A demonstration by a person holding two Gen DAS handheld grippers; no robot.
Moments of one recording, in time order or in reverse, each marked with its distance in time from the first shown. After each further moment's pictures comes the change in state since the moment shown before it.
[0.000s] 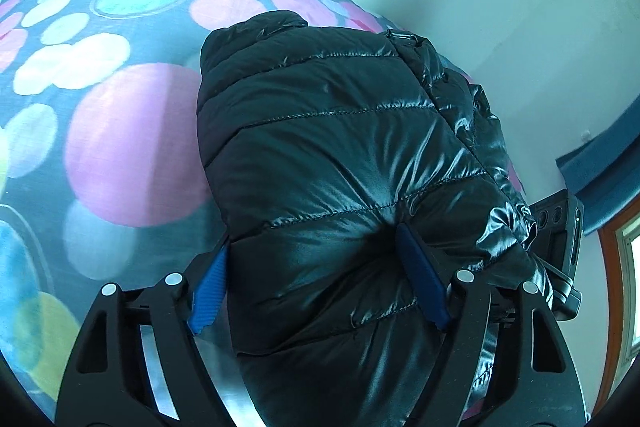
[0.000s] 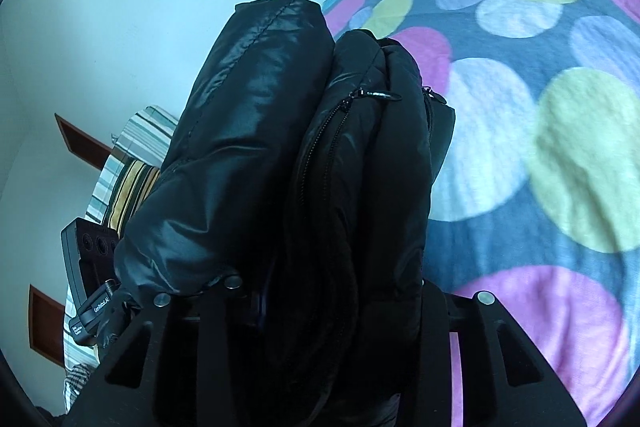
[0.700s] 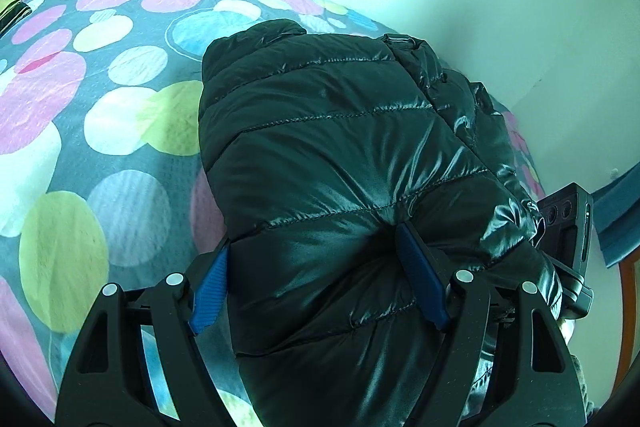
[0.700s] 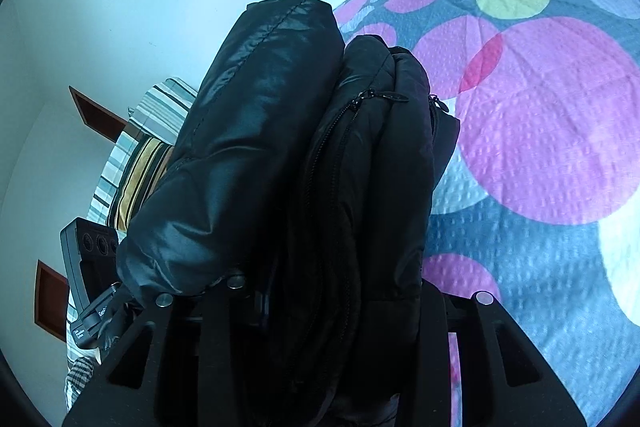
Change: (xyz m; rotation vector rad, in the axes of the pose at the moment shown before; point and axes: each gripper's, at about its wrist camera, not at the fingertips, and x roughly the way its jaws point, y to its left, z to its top) left arm -0.033 0.089 0.052 -0.035 -0.056 0.112; right arm 0.112 0.072 0.033 -0.056 0.077 0.070
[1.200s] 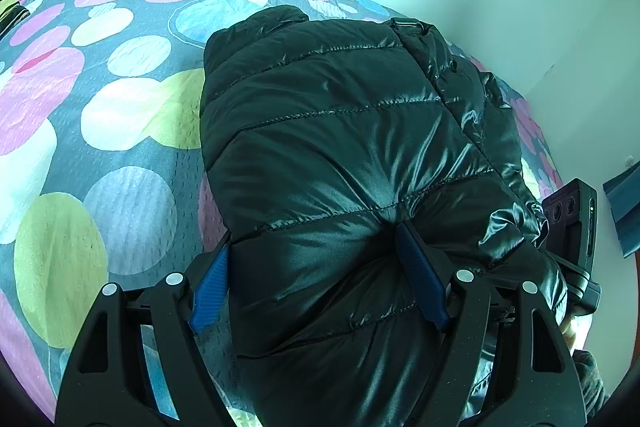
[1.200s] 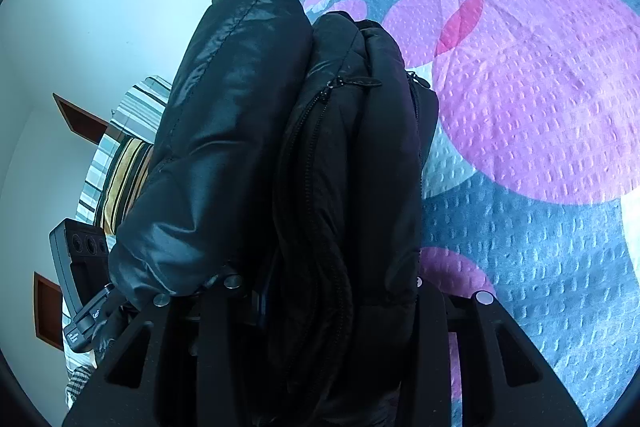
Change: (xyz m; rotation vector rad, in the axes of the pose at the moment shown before) left arm 0.024 0.010 -0.001 0.028 0.022 0.042; right arm 0.013 -0.027 -0.010 0.048 0.026 -0.033
